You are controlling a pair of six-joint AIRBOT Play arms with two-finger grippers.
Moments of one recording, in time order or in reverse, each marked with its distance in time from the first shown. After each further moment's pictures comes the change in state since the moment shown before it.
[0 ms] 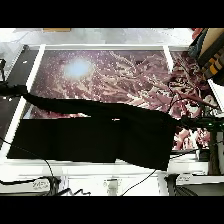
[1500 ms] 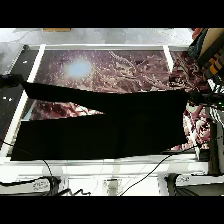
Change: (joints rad) left arm 0.003 0.016 0.028 -0.087 0.156 -0.004; right arm 0.059 0.001 0.359 0.027 -0.116 0.163
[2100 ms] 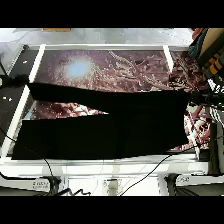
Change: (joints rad) left arm -0.048 -0.100 0.043 0.032 0.192 -0.190; right arm 0.000 0.000 -0.004 -0.016 -0.032 0.013
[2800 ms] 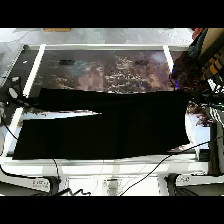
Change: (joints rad) left arm 0.005 -0.072 -0.220 0.225 -0.202 -0.039; right arm 0.000 0.000 0.000 0.001 0.003 0.024
